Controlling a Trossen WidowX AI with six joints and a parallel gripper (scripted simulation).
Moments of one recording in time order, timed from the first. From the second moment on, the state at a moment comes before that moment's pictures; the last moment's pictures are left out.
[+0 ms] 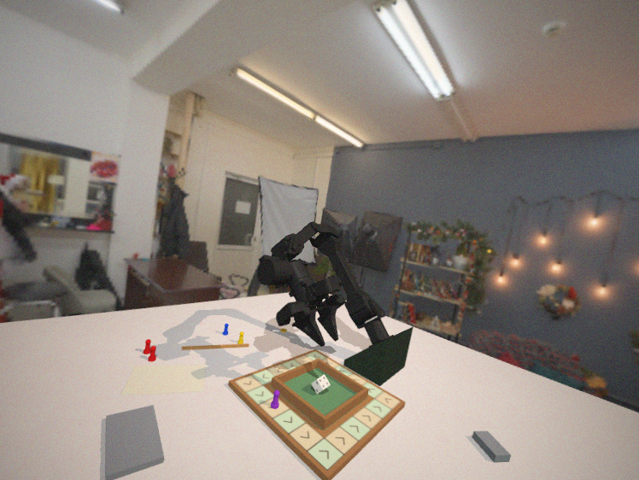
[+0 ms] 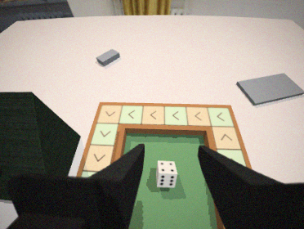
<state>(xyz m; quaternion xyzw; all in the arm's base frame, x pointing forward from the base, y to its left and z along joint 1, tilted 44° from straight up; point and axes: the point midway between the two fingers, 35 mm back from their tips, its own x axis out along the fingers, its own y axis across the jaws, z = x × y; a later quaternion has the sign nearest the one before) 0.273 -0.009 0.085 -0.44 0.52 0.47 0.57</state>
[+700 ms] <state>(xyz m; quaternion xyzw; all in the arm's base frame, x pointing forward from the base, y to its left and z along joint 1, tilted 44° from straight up) 0.272 0.003 0.055 -0.57 0.70 0.28 0.33</state>
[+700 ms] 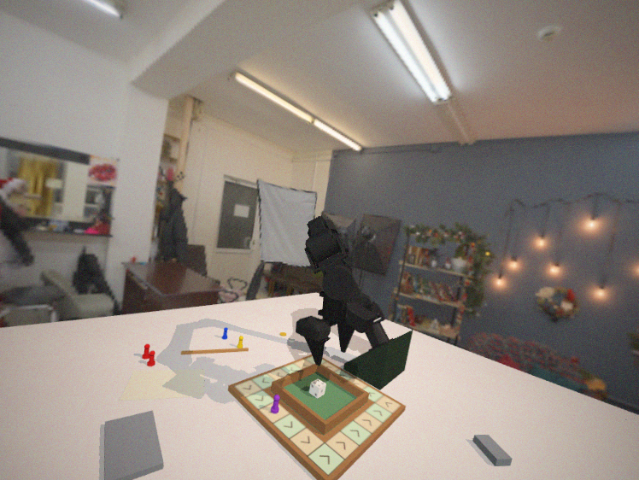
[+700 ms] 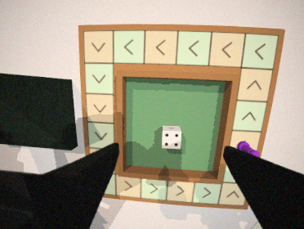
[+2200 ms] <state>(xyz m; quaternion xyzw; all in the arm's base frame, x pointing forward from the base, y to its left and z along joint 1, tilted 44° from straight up) 0.378 -0.069 0.047 -0.08 0.60 -0.43 0.66</state>
